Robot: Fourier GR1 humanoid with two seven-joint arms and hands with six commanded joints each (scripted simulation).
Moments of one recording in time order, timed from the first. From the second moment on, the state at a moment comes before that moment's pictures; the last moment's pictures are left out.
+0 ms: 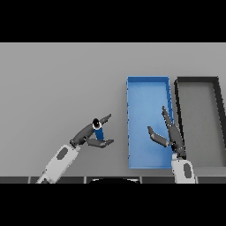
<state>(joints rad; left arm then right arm) -0.21 0.23 -0.54 -1.34 0.06 -0.17 -0.12 0.13 -0.15 0.09 -1.70 0.13 0.09 -0.05</state>
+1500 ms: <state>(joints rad) -0.27 0.15 -0.58 -1.60 0.14 -0.17 -0.01 0.19 -0.11 0.11 -1.71 0.20 0.02 -0.10</state>
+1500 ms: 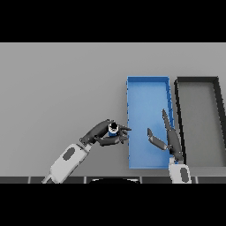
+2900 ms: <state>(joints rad) -0.27 0.13 -0.58 -1.60 0.11 -0.22 -0.01 -0.15 -0.20 0.34 -2.09 -0.15 0.34 0.33</state>
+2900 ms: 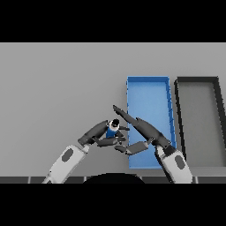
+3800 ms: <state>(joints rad) -0.27 0.11 -0.55 -1.59 0.05 -0.25 -0.04 -0.46 -0.04 0.39 -1.86 -0.20 0.38 0.45</state>
